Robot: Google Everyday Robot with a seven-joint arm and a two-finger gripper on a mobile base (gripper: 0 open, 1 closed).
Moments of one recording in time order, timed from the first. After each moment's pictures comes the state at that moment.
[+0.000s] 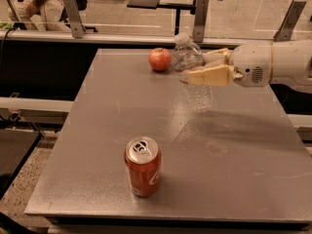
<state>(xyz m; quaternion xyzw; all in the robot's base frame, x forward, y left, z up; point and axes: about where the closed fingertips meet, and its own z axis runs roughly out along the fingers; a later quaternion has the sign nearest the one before) 0.546 -0.102 0.960 -0.45 0.64 0.36 0.50</state>
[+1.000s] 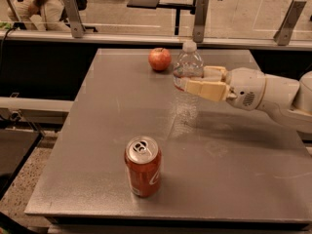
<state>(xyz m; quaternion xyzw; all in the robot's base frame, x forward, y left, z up) 0.541 -0.097 0.937 -0.37 0.59 0.45 0.56</state>
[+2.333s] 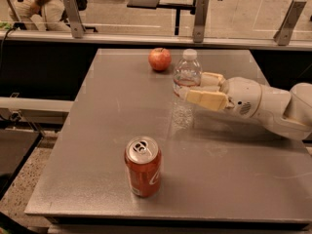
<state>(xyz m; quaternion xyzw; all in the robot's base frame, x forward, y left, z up) 0.533 -0.094 0.921 -0.38 0.54 0.48 0.57</state>
